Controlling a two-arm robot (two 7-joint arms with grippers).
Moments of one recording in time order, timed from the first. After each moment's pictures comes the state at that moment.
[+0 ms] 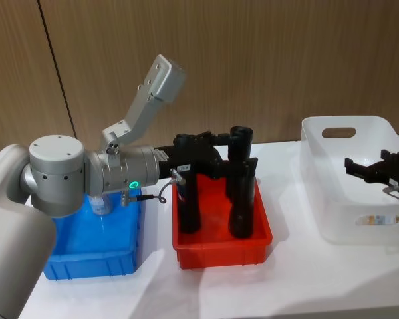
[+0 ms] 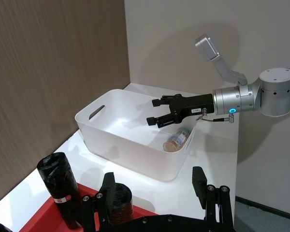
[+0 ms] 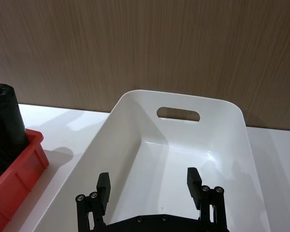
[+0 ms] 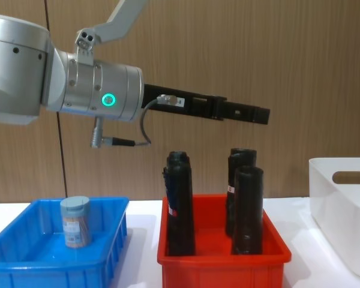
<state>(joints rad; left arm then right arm) -0.76 0.19 0.38 -1.15 -0.25 0.36 -0.88 0.59 0.33 -0.12 -0.95 0.24 0.18 0.33</state>
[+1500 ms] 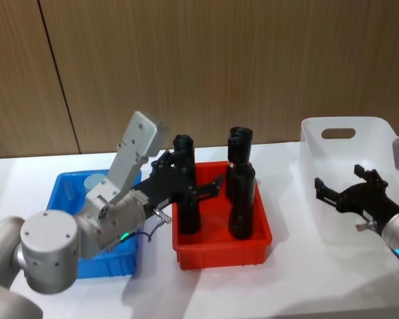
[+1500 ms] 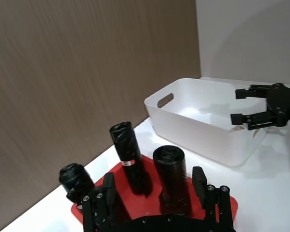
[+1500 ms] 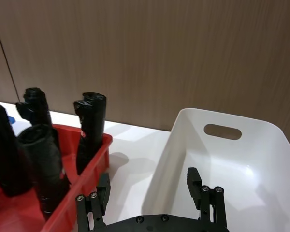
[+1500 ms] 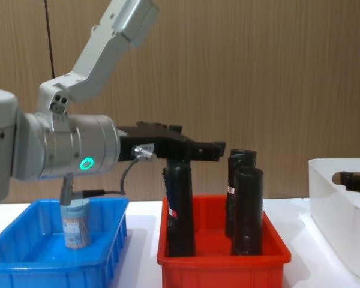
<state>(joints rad) -0.49 0.29 0.42 -1.40 -0.23 0.18 -0.43 0.26 0.33 -0.18 -1.40 0.27 0.10 0.19</state>
